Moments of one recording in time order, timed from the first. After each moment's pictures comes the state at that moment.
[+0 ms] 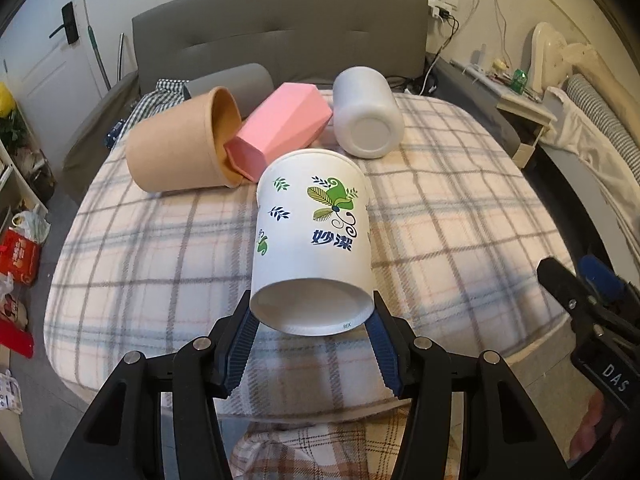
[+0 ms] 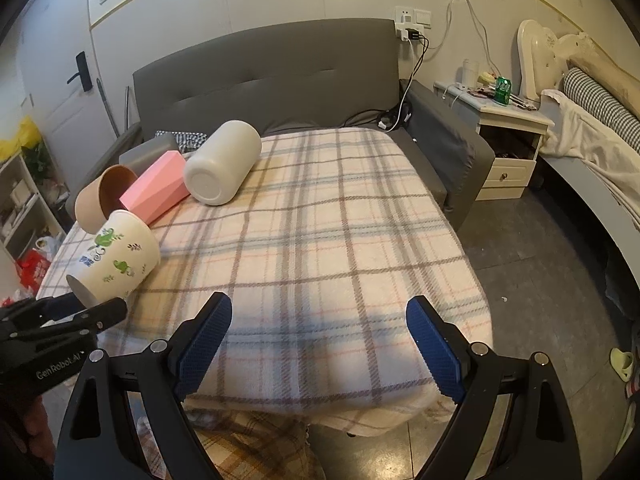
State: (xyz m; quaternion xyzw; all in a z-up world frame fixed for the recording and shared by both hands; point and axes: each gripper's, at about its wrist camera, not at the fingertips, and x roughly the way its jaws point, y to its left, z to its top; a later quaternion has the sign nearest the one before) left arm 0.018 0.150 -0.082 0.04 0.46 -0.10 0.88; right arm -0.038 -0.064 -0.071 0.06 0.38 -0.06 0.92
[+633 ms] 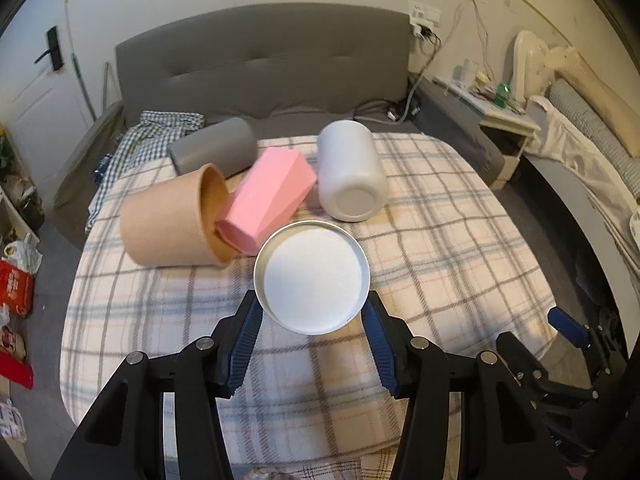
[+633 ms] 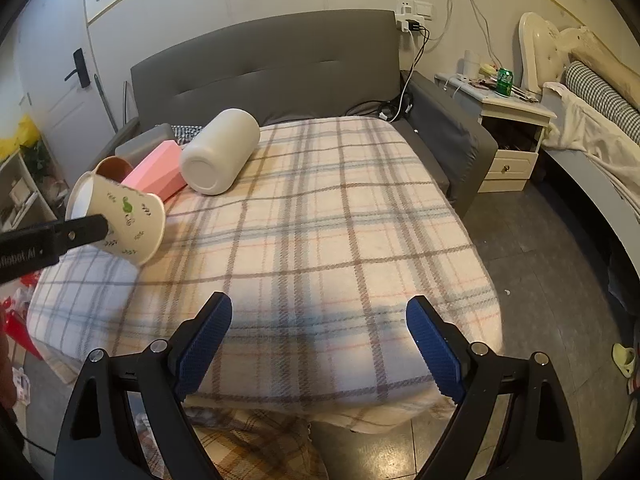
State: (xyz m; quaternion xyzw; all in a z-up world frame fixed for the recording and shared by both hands) left arm 0.054 0.139 -0.043 0.05 0.44 -0.14 0.89; right arm -0.035 -0.063 -0.081 0.07 0.39 -0.06 0.92
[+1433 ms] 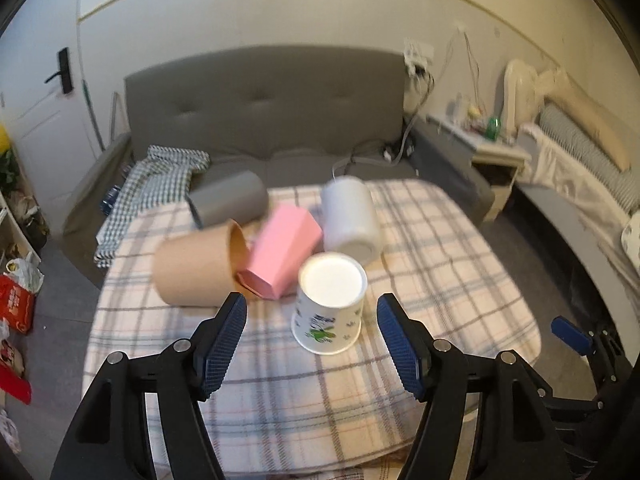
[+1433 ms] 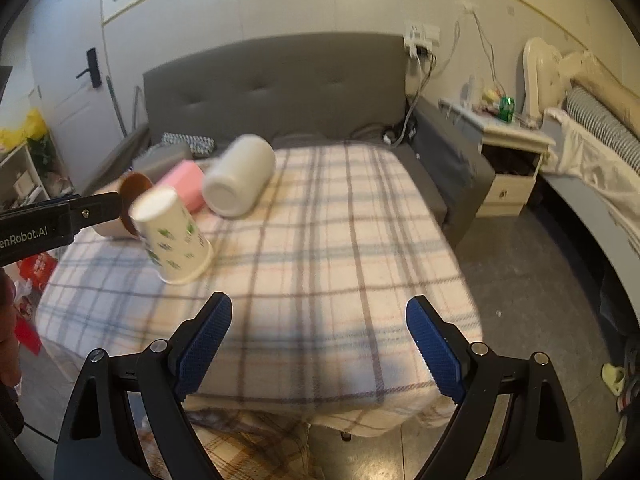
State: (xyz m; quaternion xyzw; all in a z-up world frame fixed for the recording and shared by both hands) left arm 0.034 0.163 0.005 0.03 0.36 -0.14 0.92; right arm -0.054 -0.043 -0.028 0.04 0.35 -0.05 0.94
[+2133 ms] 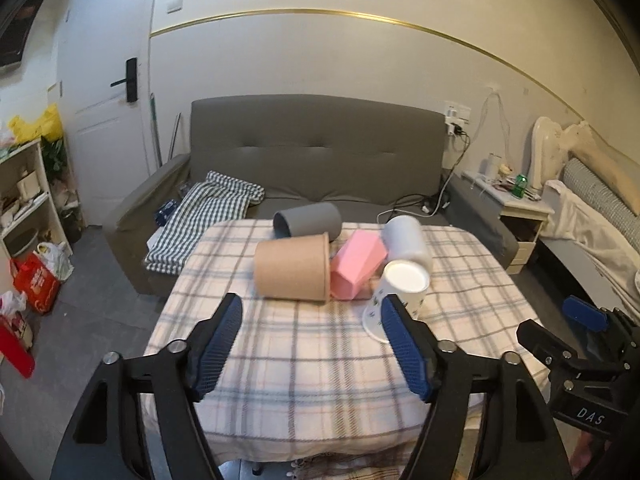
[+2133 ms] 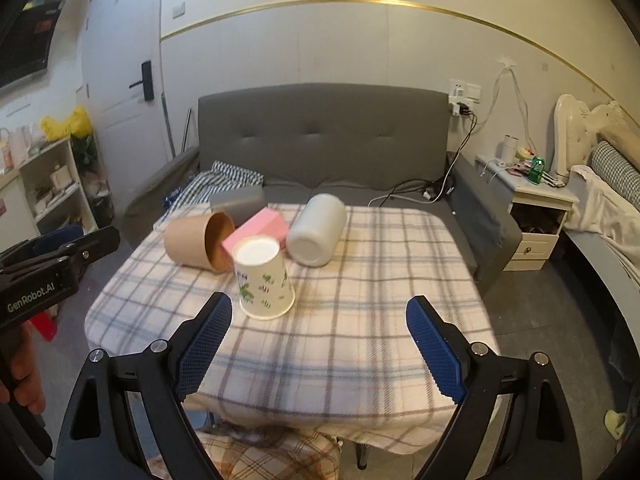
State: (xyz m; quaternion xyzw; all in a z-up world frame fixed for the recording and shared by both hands) left arm -0.026 0.240 0.000 -0.01 0.27 -0.07 0.96; right arm -0.081 0.030 0.016 -0.01 0.29 0.01 0.96
